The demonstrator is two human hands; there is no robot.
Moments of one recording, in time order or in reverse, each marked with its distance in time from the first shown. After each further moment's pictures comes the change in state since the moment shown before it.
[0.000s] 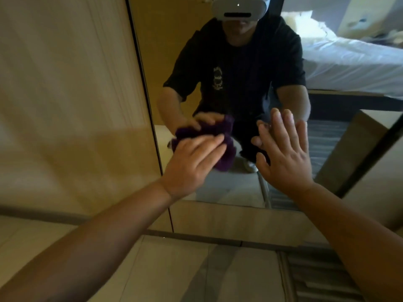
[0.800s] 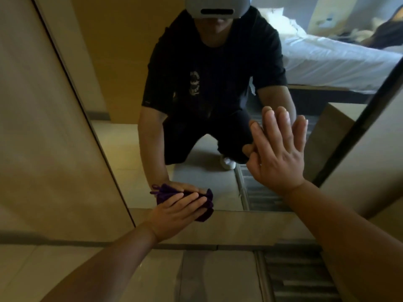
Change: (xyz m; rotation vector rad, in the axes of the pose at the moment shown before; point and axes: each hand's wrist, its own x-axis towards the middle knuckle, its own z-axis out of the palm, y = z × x) left_hand -0.125 0.042 0.122 0.292 -0.375 0.324; right_hand -0.027 0.065 0.026 -0.134 0.255 -0.084
